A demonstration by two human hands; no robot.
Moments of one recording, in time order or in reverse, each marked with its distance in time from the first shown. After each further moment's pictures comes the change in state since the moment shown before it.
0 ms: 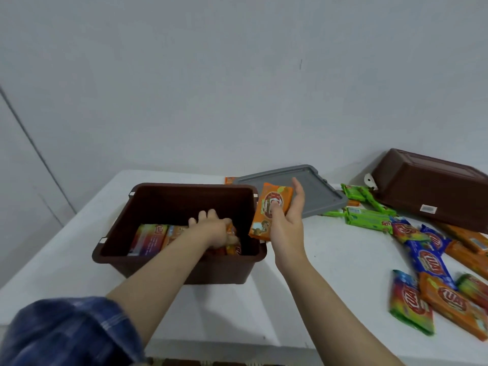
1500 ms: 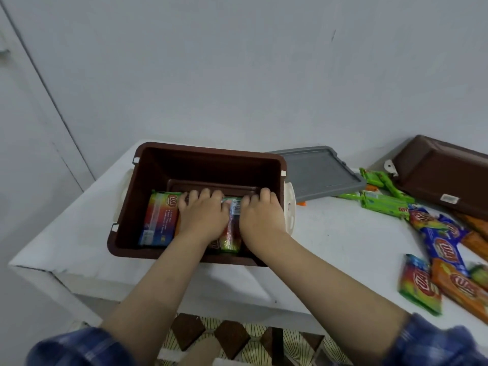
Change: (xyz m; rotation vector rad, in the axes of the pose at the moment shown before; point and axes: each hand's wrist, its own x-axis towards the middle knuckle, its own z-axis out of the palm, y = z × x) left_hand -0.052 -0.030 0.044 -0.258 0.506 -0.158; right_hand -0.043 0.000 0.050 -1.899 -0.542 -0.522
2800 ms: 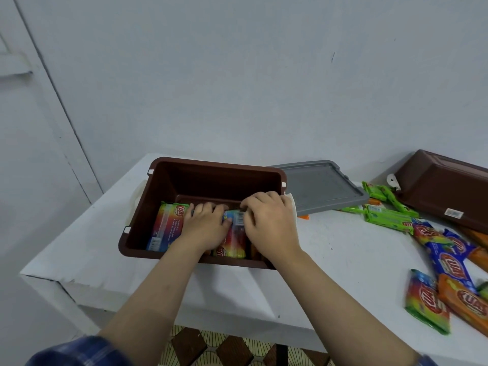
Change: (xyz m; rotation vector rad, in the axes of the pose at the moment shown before) left_hand 0.010 -0.014 -0.004 0.044 -0.209 0.059; right_hand -0.001 0.019 0.011 0.581 0.526 0.020
